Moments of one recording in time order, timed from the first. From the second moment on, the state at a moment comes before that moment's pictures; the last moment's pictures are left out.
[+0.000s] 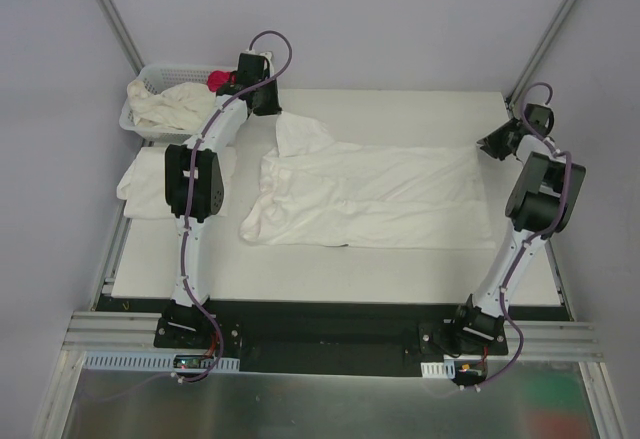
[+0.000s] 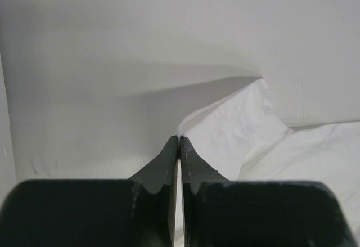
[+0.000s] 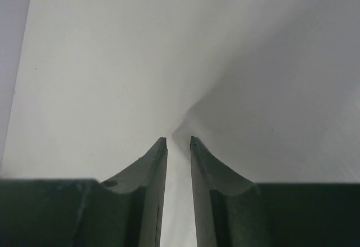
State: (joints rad) left arm -0.22 2.32 2.13 -0.54 0.15 -0.29; right arm -0.35 2.20 1.60 -0.23 -0.27 0.68
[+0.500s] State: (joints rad) left arm -0.22 2.32 2.13 -0.54 0.15 -0.28; right arm -0.34 2.30 1.74 -0.26 -0.26 0.68
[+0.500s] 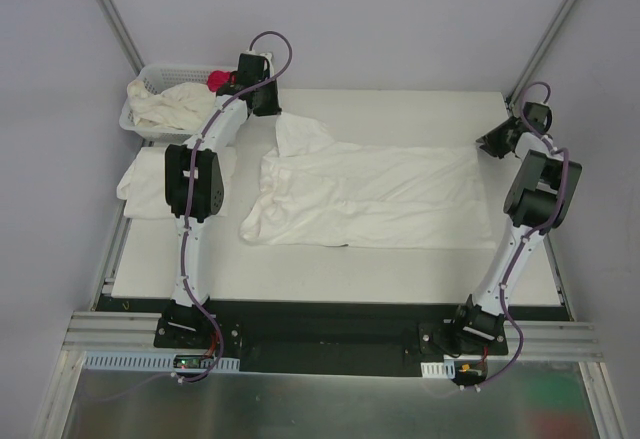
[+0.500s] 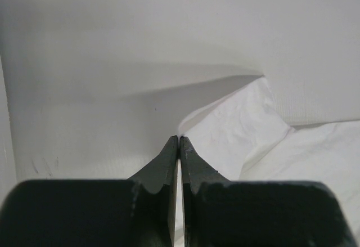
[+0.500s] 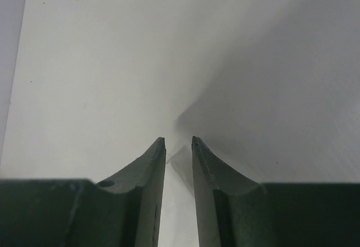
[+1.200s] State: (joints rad) left arm -0.22 2.32 2.13 -0.55 0.15 -0.28; right arm -0.31 2.29 1.69 -0.20 -0.27 0.68
